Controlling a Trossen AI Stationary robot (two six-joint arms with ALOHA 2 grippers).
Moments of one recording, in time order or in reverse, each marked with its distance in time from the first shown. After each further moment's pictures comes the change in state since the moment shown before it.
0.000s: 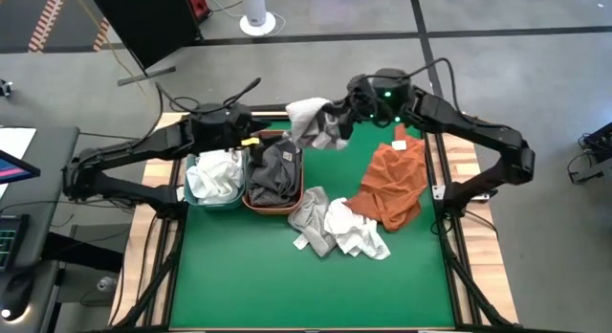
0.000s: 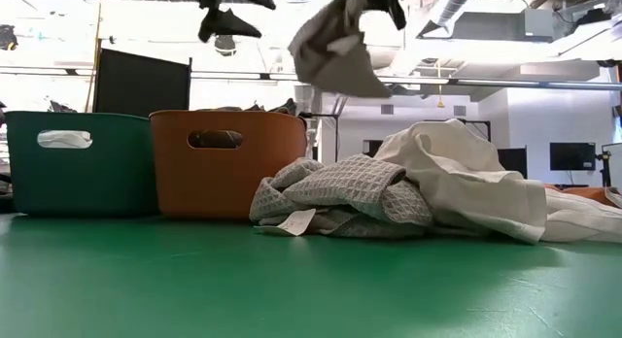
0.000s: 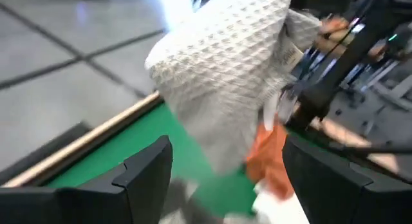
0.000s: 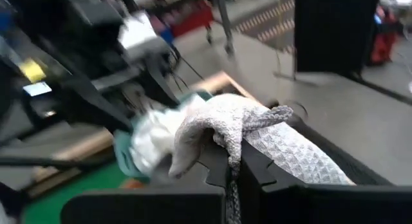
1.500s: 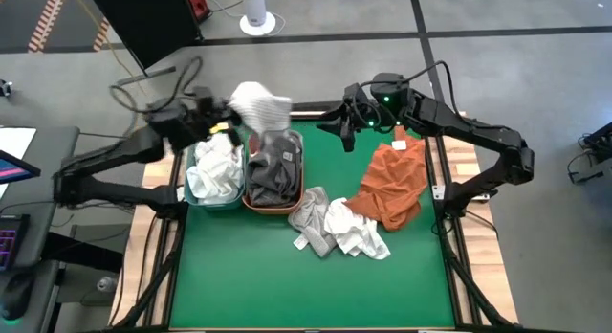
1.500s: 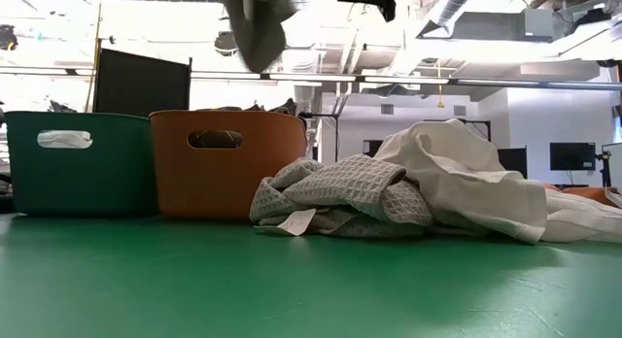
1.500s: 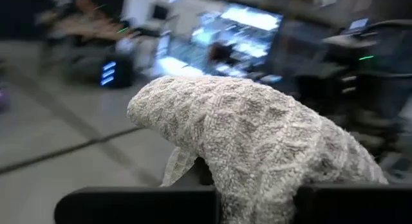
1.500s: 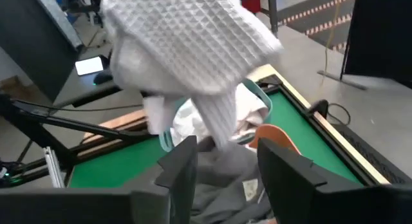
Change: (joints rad) left arm -0.007 -0.169 0.009 0.176 -0.173 0.051; right arm 0.043 0.004 0.000 0.005 -0.155 -0.060
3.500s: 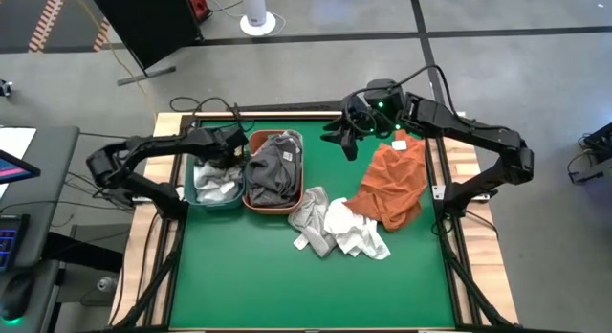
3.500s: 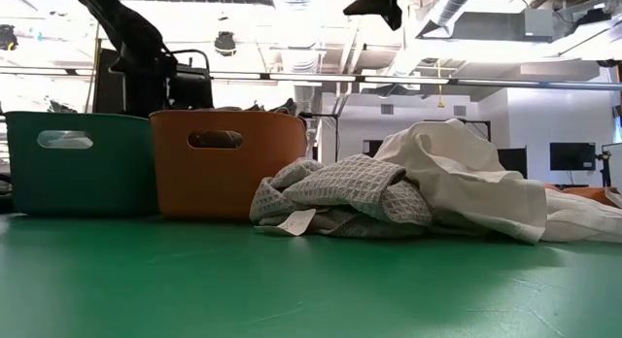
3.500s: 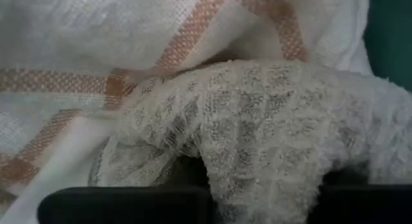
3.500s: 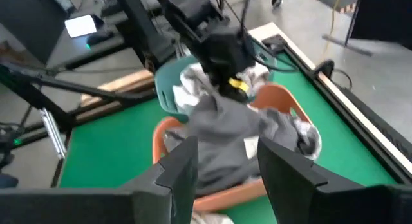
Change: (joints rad) left arm 0.328 0.480 -0.374 -0.626 0.048 -0.614; right arm 0.011 0.004 0.000 -0.146 -0.007 -0.028
